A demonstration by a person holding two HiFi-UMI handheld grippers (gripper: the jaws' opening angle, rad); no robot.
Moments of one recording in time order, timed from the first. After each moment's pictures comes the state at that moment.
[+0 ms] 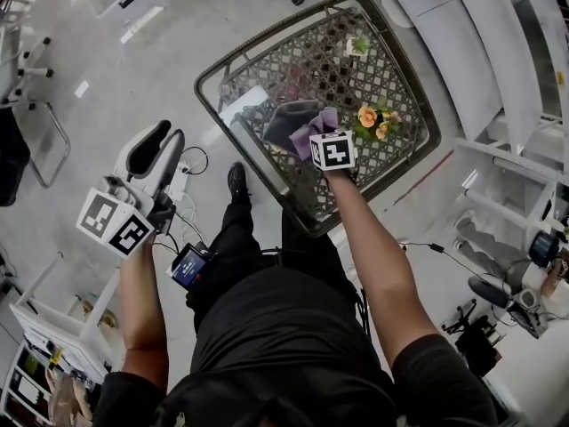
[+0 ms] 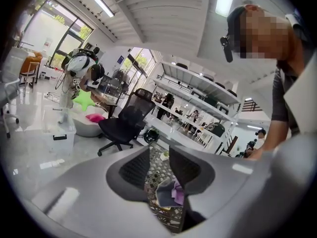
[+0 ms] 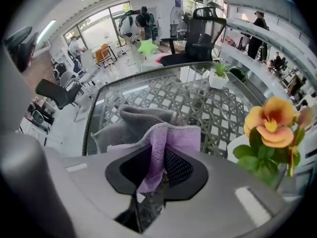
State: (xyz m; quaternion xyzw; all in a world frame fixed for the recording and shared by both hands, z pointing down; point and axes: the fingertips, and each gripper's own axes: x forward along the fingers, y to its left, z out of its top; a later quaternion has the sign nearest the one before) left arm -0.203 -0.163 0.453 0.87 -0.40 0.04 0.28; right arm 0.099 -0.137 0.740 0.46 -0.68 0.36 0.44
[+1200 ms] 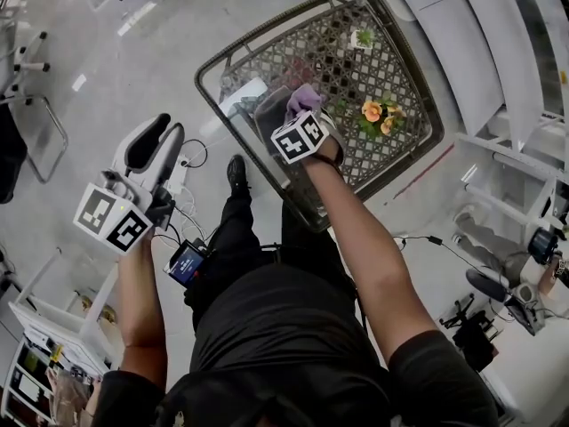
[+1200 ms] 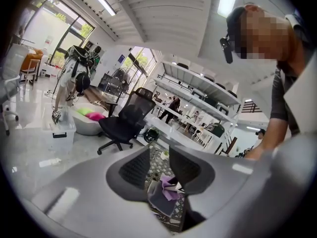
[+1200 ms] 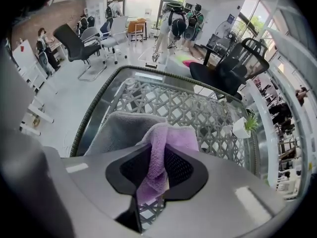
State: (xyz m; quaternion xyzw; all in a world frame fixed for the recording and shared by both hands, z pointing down) left arm -0.202 -0.162 0.462 0.87 -0.40 0.04 0.29; right arm 0.033 -0.157 0.754 0.37 -0.70 0.19 0.58
